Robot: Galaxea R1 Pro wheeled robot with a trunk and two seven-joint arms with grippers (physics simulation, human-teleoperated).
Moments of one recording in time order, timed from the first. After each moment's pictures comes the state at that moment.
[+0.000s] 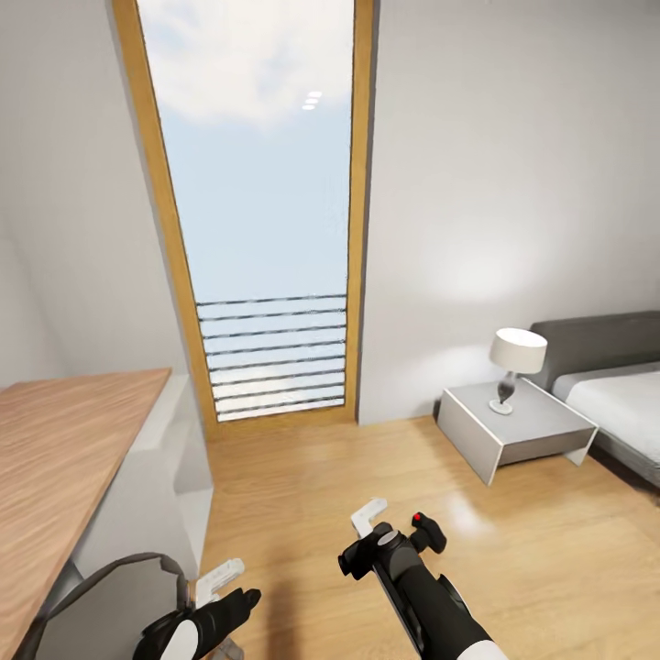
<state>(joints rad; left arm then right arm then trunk) -0.15 0.00 -0.09 -1.07 0.69 0.53 0.26 -0.45 0.17 0.29 -0.84 0.31 0.60 0.14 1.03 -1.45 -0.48</state>
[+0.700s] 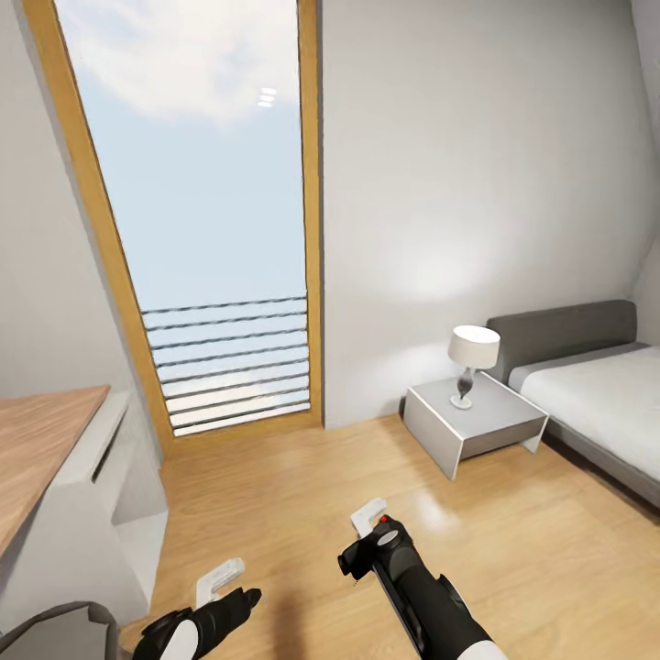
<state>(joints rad) -0.15 0.00 -0.09 -1.07 0.69 0.53 0.25 -0.45 0.17 0.29 -0.84 0.31 0.60 0.15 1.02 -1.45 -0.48</state>
